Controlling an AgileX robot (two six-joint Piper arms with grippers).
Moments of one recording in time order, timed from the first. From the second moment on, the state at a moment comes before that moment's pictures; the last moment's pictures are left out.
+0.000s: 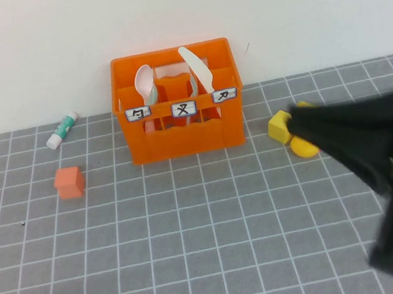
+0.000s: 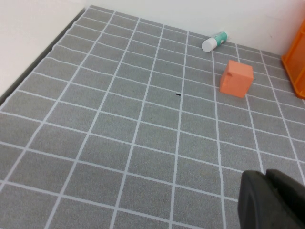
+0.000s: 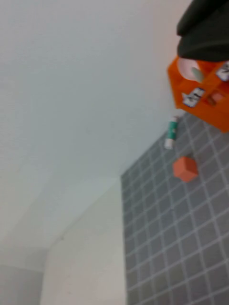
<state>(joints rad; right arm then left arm) 0.92 0.96 -0.72 0.33 -0.09 -0.71 0.08 -0.01 0.02 0.01 0.37 -0.33</state>
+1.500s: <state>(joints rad) 0.04 0.07 -0.05 -0.07 0.46 -0.09 0.08 -0.01 0.02 0.01 0.37 -0.33</state>
